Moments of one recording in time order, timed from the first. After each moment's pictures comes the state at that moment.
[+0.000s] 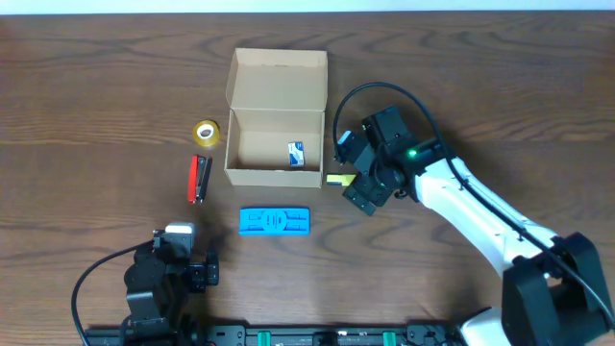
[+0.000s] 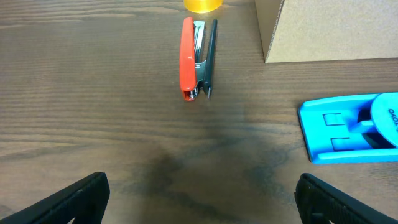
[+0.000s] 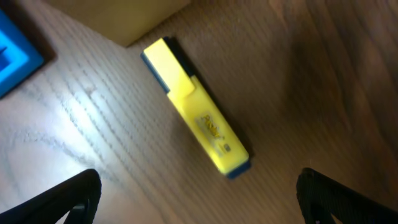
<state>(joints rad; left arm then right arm) 0.09 0.01 0.18 -0.82 0.07 0.14 0.47 1.64 1.05 -0.65 -0.07 -0.44</state>
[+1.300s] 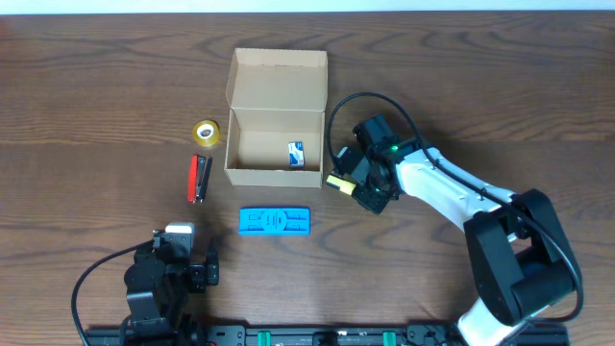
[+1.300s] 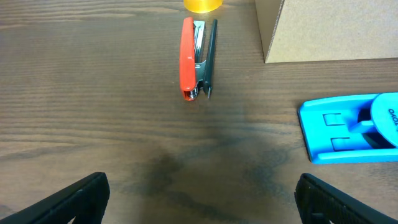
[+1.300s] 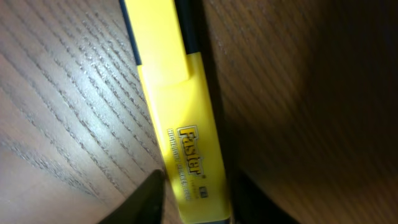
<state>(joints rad) 0.09 0.01 0.18 -0.82 0.07 0.14 0.46 1.81 1.05 -0.68 -0.08 -0.44</state>
